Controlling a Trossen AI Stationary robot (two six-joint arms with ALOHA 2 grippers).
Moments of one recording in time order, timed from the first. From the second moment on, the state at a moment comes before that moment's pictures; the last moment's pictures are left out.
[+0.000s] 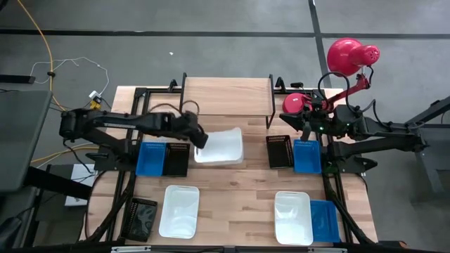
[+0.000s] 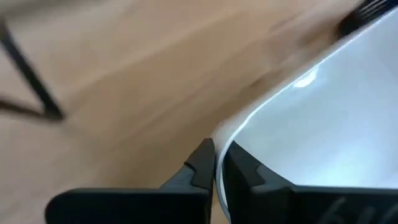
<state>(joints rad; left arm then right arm) 0.26 1.30 0.88 -0.52 -0.19 -0.83 -0.03 0.64 0.73 -0.13 0.23 0.62</state>
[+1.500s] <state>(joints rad) 0.17 1.22 0.99 -0.85 -0.88 -2.09 -0.03 0.64 0.73 -0.14 0.32 0.63</state>
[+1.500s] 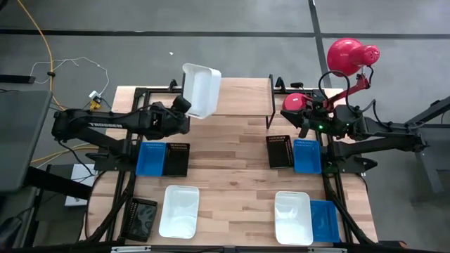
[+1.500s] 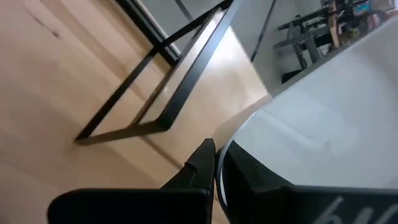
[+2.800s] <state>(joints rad) 0.20 1.23 1.00 -0.96 -0.90 -2.09 -0.03 0.64 0.73 -0.14 0.38 0.66</state>
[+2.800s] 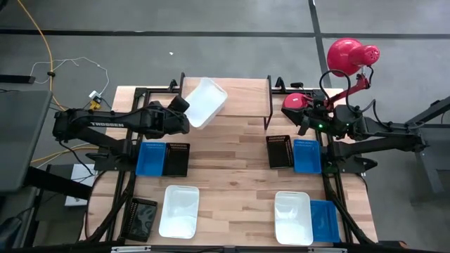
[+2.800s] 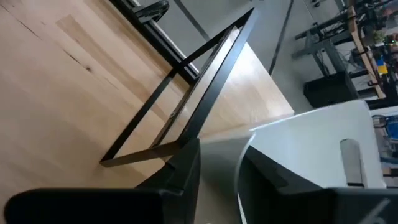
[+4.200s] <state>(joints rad) 0.20 1.01 1.00 -0.86 -0.89 -1.74 -0.03 0.64 0.73 -0.14 0.36 0.73</state>
